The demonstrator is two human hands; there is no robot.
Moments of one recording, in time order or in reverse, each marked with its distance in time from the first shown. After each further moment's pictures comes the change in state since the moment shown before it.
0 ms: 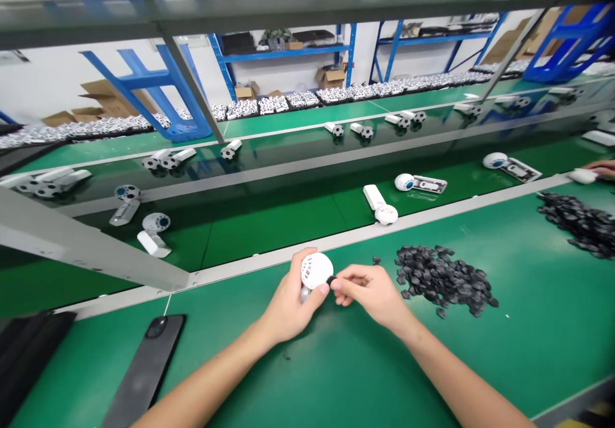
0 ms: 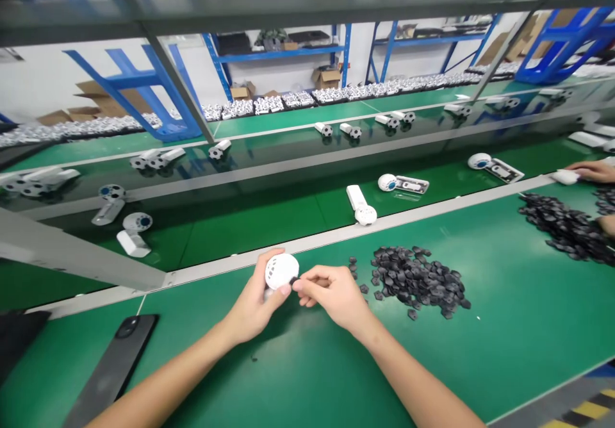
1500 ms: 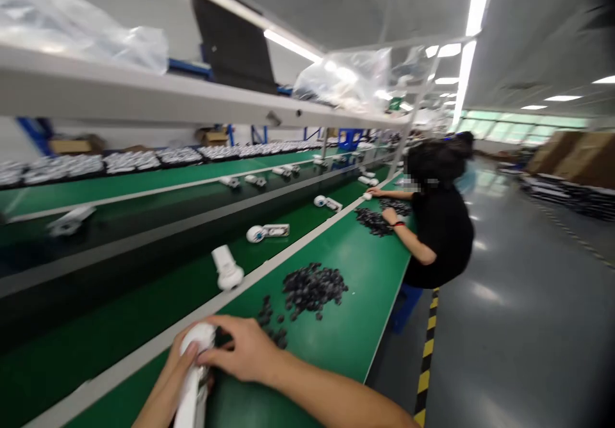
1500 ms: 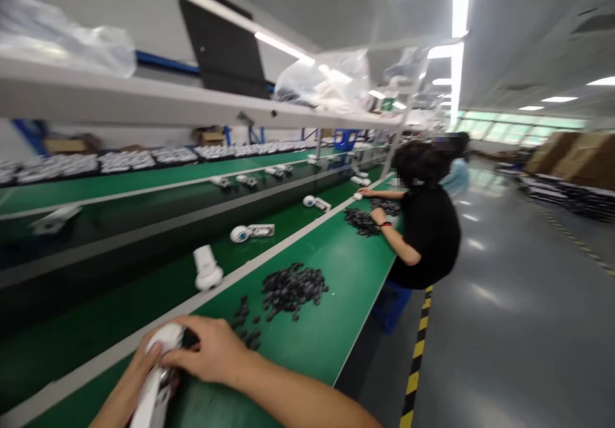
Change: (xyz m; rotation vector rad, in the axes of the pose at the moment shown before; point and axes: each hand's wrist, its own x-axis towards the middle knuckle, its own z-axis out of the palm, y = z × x) left_hand 0.028 -0.052 0.030 -0.308 0.062 -0.234; right_hand 0.001 0.021 0.015 -0.414 0.185 -0.424
